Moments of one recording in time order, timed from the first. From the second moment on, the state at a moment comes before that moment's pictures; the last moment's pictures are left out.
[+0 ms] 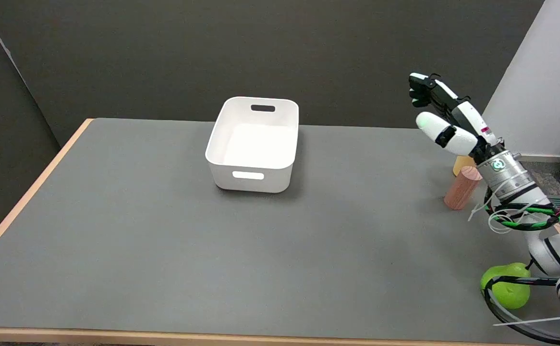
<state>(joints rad) 0.05 -1.07 -0.99 1.01 2.58 -1.01 -1.23</state>
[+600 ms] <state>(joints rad) 0.05 -1.02 -0.91 0.90 2.58 -1.09 -1.22</state>
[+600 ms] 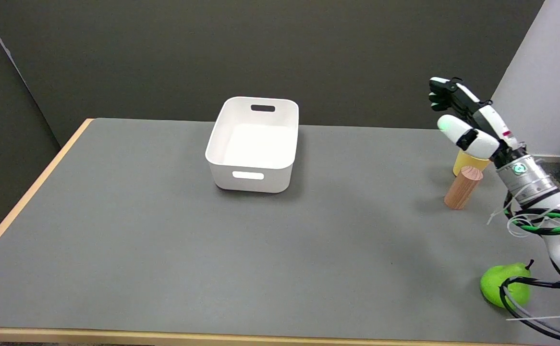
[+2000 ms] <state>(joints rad) -0.16 -1.13 -0.54 0.80 2.58 -1.11 -0.98</state>
